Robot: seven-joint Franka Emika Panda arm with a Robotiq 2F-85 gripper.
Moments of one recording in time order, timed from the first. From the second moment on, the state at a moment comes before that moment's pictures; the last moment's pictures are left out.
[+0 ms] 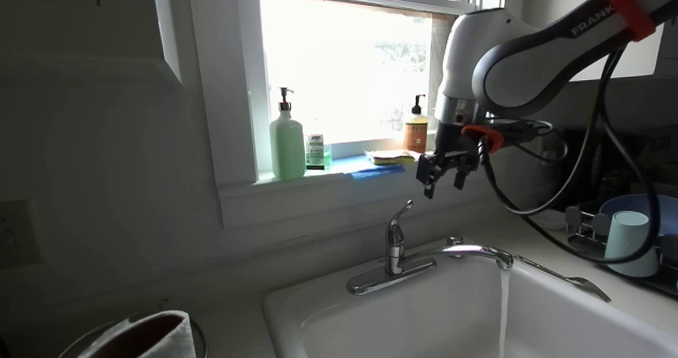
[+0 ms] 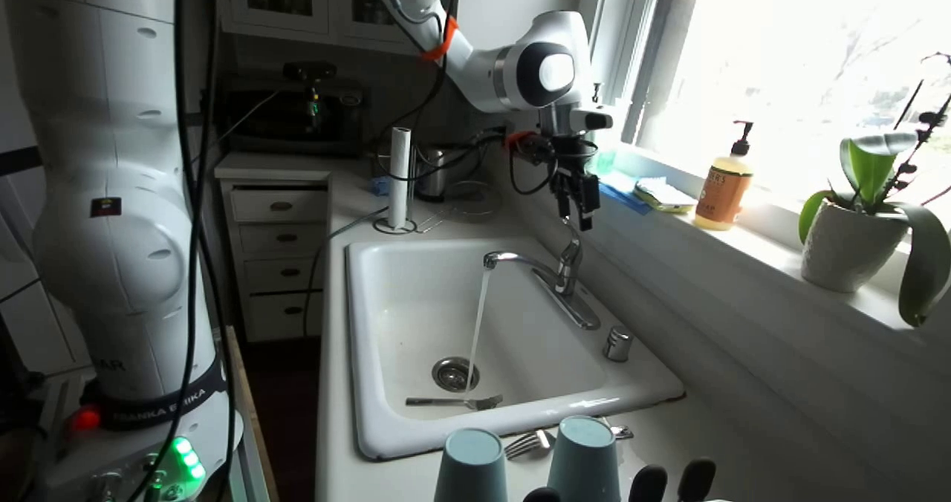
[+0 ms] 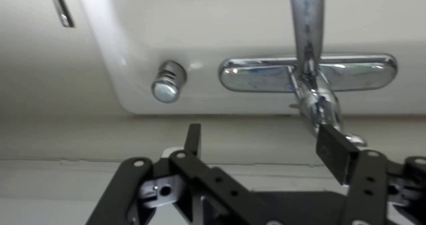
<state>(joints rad) 0.04 0.11 -0.12 -1.99 -0.26 2.34 0.47</state>
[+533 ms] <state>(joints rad) -0.14 -0.05 -0.20 -2.04 -0.18 2.06 0.28</state>
